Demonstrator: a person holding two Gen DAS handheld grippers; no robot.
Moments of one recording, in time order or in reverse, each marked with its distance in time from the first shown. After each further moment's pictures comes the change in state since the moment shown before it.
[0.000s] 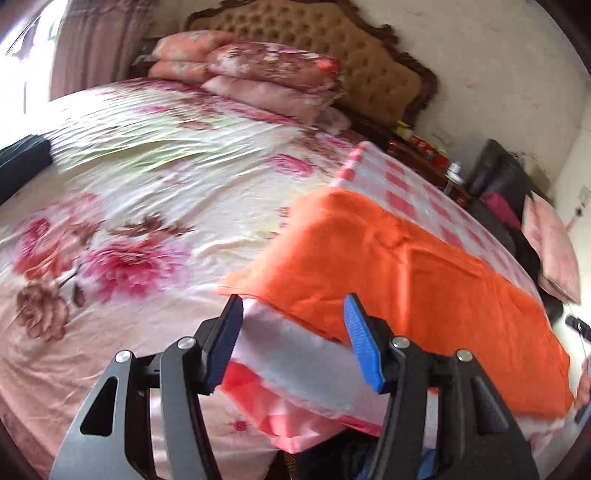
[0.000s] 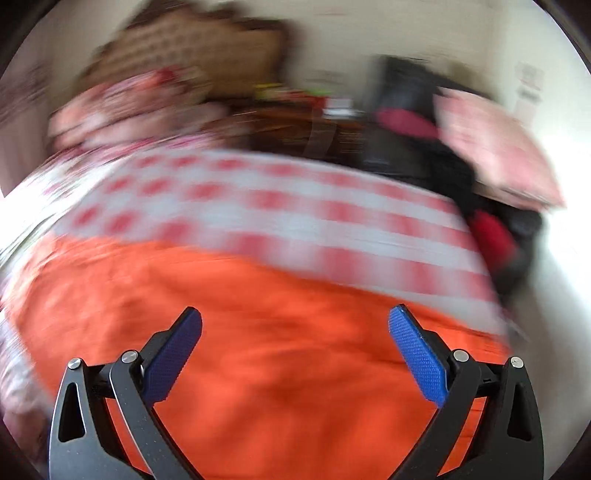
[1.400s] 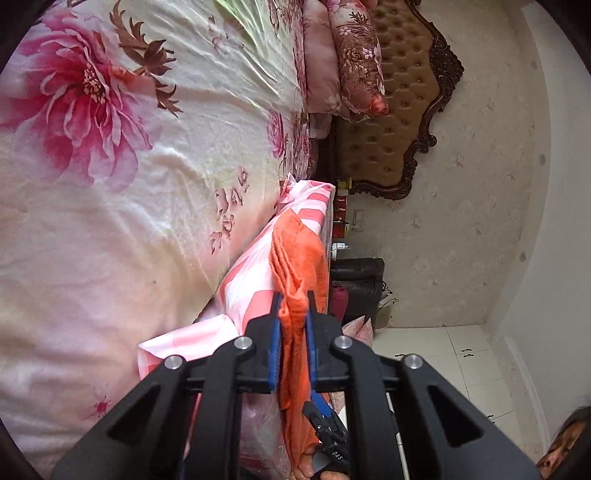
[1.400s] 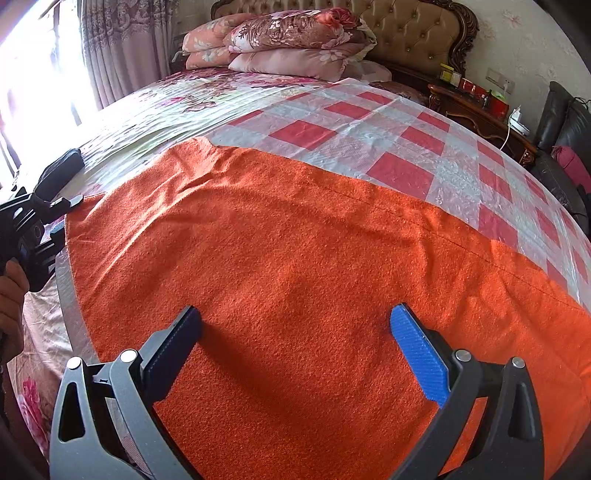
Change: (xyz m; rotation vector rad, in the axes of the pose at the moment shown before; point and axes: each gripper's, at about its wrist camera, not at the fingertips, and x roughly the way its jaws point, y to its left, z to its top) left arm 0.078 0.129 0.005 -0.876 0.195 -0.751; right arm 0.090 0.204 0.006 -0.231 0.115 0.259
